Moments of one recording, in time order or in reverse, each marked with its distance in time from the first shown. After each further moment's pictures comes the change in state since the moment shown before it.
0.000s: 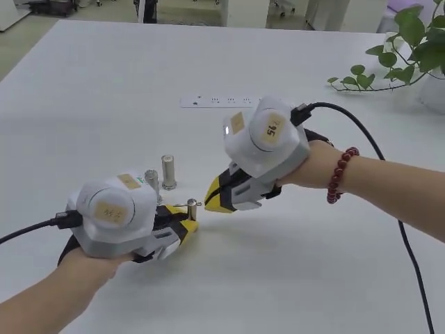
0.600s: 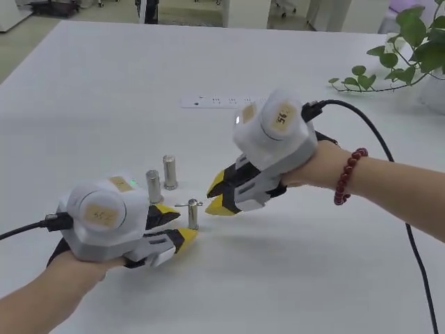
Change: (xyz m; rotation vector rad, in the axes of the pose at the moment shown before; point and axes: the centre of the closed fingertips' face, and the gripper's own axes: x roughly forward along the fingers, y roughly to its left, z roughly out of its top) left arm -0.015 0.000 -0.004 -0.008 -0.003 -0.007; right arm -0.011 -0.001 0.012 0.160 -0.098 -0.002
